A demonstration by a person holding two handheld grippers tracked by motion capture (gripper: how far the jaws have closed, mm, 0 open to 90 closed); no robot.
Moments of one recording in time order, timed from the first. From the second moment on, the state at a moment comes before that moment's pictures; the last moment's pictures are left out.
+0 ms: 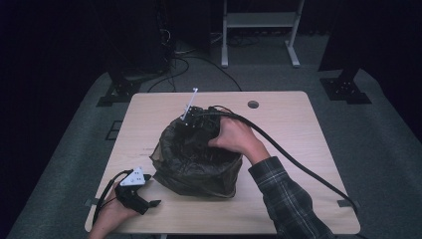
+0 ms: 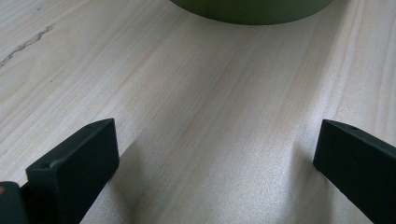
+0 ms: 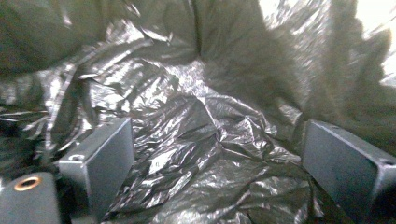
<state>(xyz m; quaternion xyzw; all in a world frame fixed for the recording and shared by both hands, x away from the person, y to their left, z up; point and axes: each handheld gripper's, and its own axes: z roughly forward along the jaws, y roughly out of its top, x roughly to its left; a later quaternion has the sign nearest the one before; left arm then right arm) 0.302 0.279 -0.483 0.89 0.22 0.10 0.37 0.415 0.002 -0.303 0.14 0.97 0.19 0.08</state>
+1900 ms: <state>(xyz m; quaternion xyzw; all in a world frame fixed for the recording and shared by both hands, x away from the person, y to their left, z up) 0.302 0.278 -0.483 0.89 0.22 0.10 0.37 0.321 -0.180 -0.319 0.17 0.87 0.44 0.09</state>
